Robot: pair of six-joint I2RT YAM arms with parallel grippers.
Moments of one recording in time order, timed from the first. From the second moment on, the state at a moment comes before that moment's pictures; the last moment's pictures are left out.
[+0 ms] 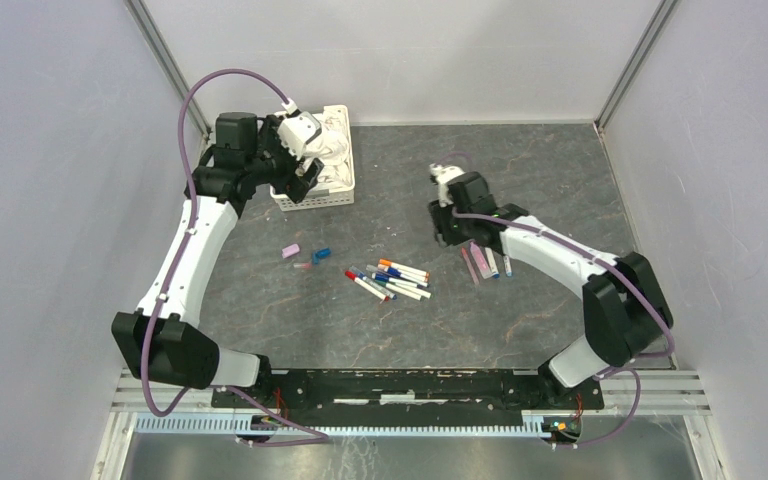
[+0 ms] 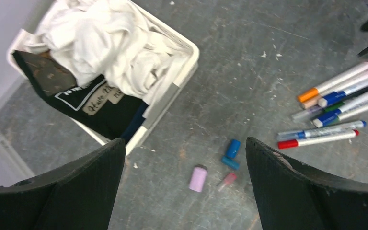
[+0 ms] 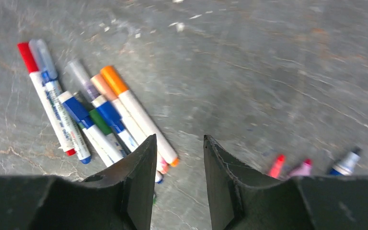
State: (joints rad) left arm -0.15 1.38 1.39 -0.65 0.38 0.58; right arm 0.64 1.62 1.09 -0.32 0.02 0.08
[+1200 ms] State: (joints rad) left arm -0.15 1.38 1.36 -0.77 0.55 0.60; right arm 0.73 1.83 1.10 -0.30 -0.03 -0.02
